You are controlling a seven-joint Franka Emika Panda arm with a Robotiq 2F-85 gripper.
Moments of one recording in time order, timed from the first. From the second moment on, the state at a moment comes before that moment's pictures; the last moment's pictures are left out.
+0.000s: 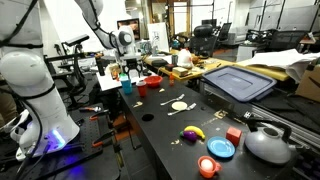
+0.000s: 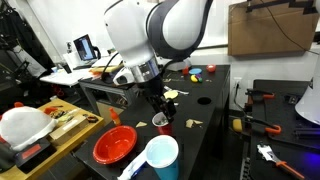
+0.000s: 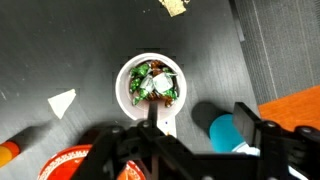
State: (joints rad) arm 0.24 0.26 0.29 -2.21 -0.23 2.37 -0.49
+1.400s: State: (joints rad) arm 0.05 0.13 0.05 -1.93 -0.12 2.04 -0.29
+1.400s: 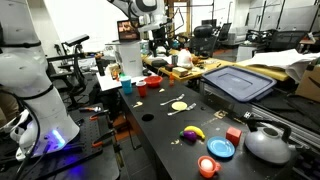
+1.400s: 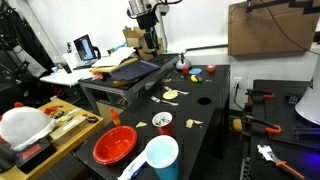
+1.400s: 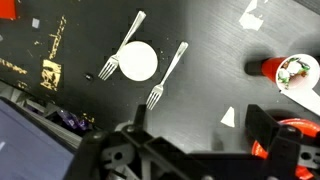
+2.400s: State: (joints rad) arm -0.04 0.12 -0.02 -1.77 0.04 1.83 -0.06
